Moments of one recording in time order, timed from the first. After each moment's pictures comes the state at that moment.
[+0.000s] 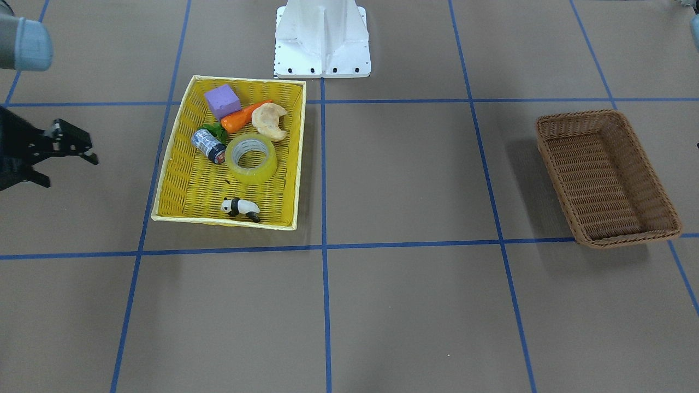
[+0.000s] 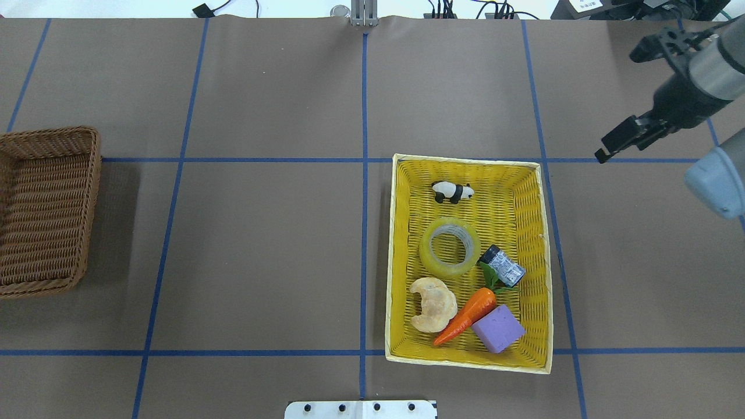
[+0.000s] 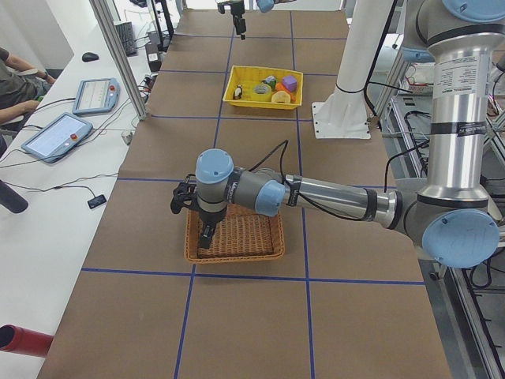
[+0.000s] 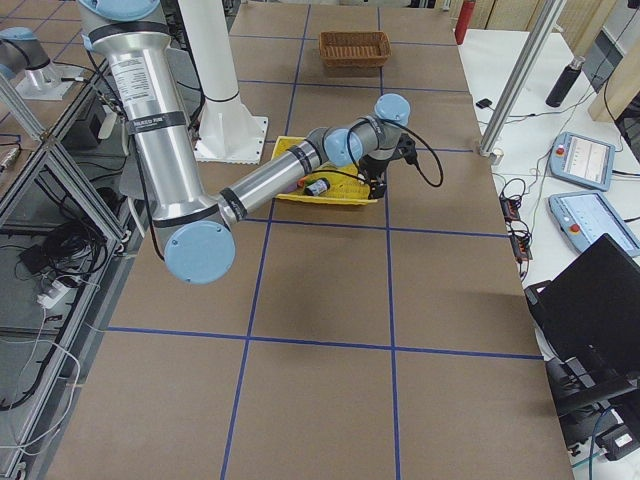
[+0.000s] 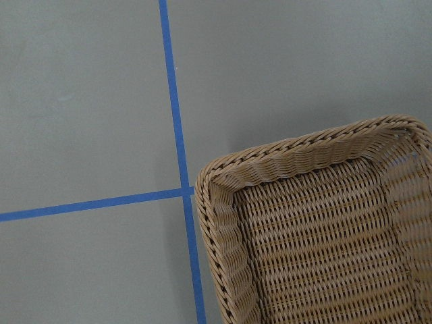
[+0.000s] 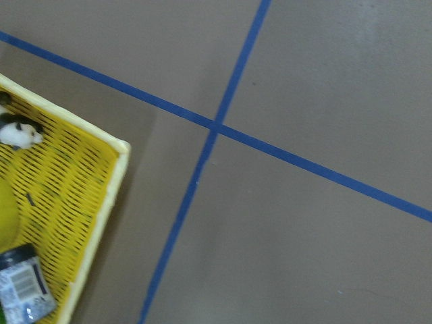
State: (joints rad) left arm -1.47 -1.53 -1.76 -1.76 -2.33 -0.15; right arm 1.03 -1.27 1.88 -1.63 2.42 0.41
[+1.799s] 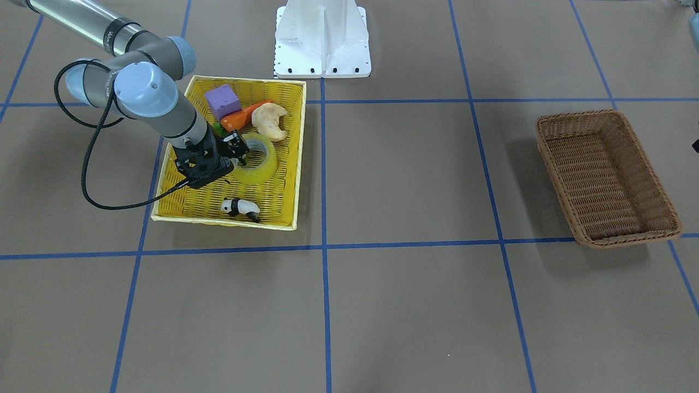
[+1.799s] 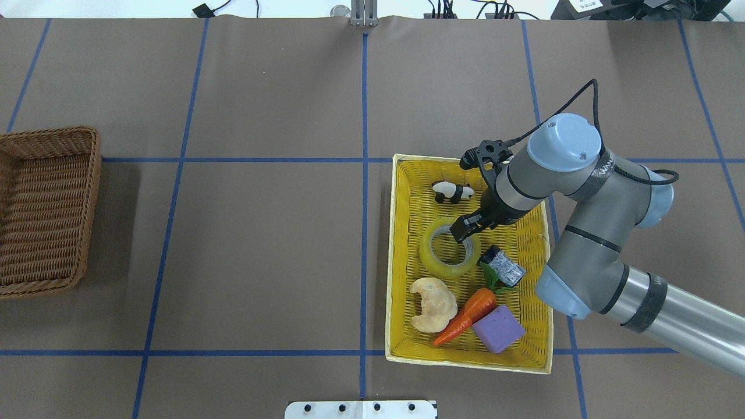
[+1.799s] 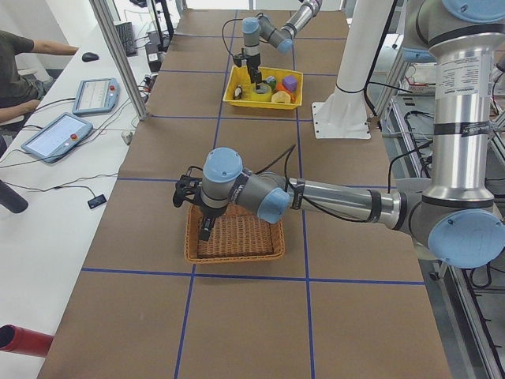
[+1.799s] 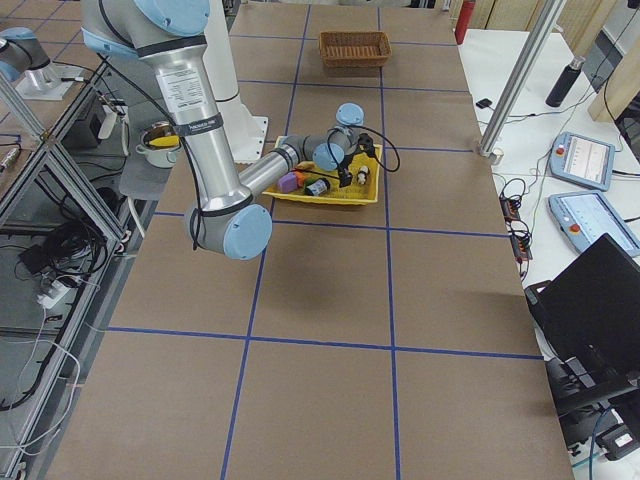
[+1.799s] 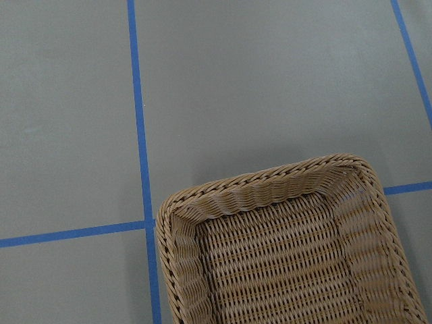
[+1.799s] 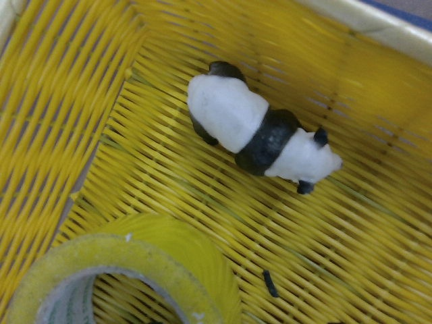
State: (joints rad) left arm -1.47 -1.51 -1.76 -1.94 -2.36 -0.29; right arm 0.64 -1.19 1.68 -1.26 2.14 0.72
